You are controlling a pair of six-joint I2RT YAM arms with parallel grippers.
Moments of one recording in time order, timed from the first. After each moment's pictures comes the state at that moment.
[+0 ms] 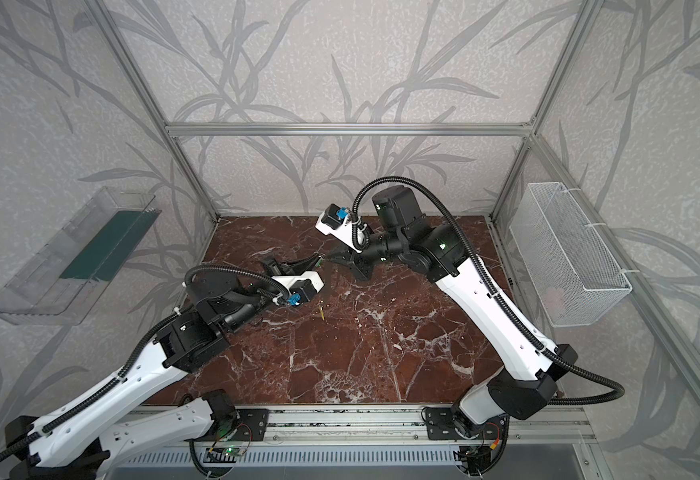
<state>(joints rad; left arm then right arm) -0.82 0.92 1.03 -0.09 -0.05 0.97 0.73 1.51 1.90 -0.96 -0.57 -0.35</state>
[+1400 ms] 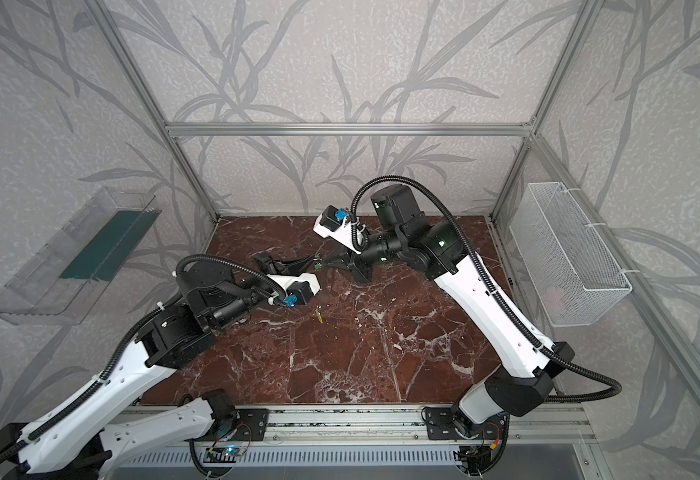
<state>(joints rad) -0.79 0.94 1.16 -0.32 -0.01 1.06 0.73 1.53 1.94 -1.01 -0.67 -0.37</state>
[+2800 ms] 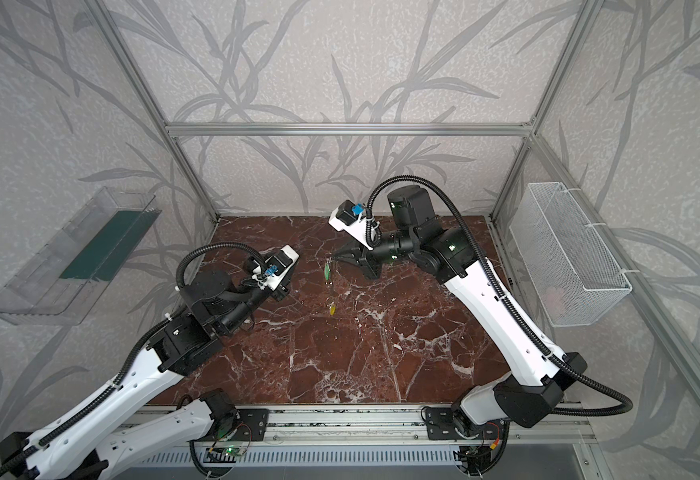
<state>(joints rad) -0.75 0.85 0.95 -0.12 -0.19 0.49 0.63 1.45 1.81 -0.86 -0.72 -0.32</state>
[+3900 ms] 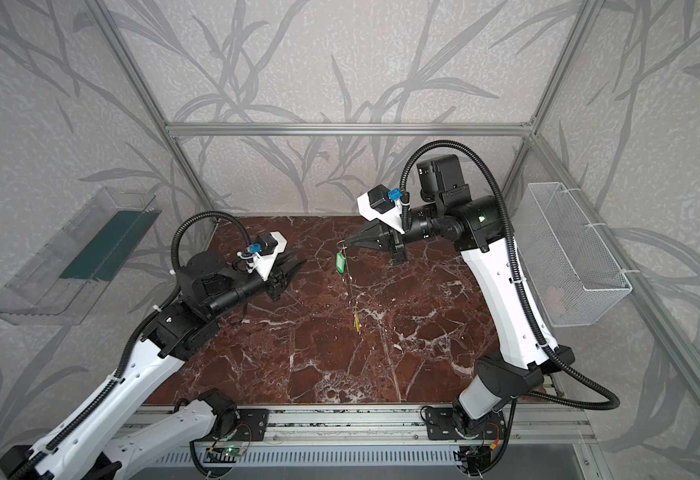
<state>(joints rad) -0.51 0.93 1.05 -0.27 0.30 0.18 0.46 1.63 2.27 -1.28 -1.16 -0.80</state>
